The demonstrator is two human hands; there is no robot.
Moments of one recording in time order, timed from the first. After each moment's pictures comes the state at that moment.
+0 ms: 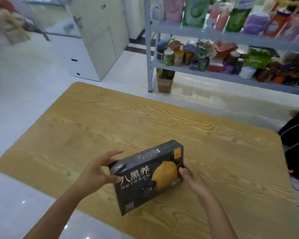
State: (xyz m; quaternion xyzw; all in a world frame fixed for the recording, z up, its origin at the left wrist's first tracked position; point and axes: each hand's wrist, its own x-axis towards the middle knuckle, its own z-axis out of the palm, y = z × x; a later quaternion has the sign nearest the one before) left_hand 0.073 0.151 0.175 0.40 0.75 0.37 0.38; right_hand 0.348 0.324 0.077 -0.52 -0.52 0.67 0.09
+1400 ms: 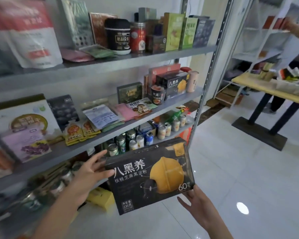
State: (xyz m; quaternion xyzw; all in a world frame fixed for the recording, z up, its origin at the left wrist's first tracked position) left_hand 0.111 -0.430 0.255 -0.43 0.53 0.67 -0.29; right_hand -0.189 -0.249 0.156 0.13 -0.48 0.64 -0.59
